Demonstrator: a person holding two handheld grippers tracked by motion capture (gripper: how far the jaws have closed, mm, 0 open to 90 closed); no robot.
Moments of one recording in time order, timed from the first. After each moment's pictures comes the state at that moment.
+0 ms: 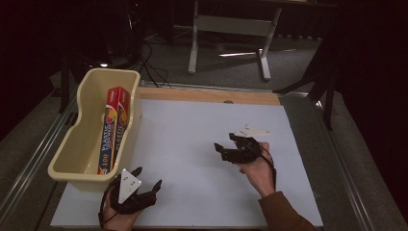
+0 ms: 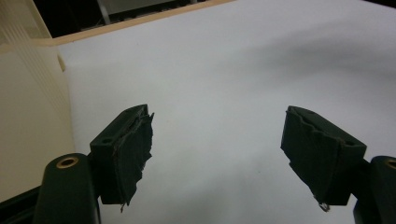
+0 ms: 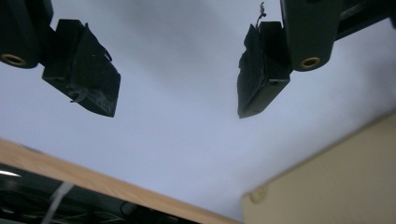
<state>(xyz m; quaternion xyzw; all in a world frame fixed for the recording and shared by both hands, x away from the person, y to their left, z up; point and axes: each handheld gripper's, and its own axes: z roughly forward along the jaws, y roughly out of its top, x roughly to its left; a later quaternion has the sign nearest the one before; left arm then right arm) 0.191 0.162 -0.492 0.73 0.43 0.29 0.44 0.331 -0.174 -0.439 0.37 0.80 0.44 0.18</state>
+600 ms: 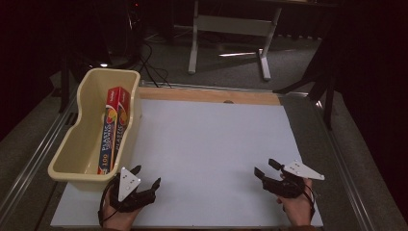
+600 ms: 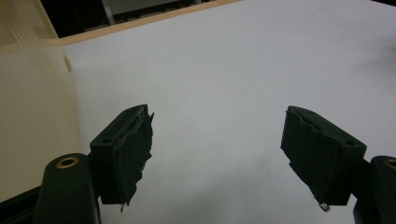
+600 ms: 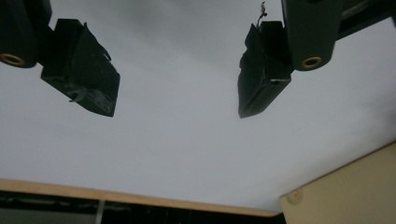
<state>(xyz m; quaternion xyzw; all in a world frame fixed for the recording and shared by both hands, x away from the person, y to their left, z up) 0.195 0.164 -0.493 0.73 0.44 0.30 0.43 0.257 -0.295 -0.484 0.42 0.73 0.49 0.22</state>
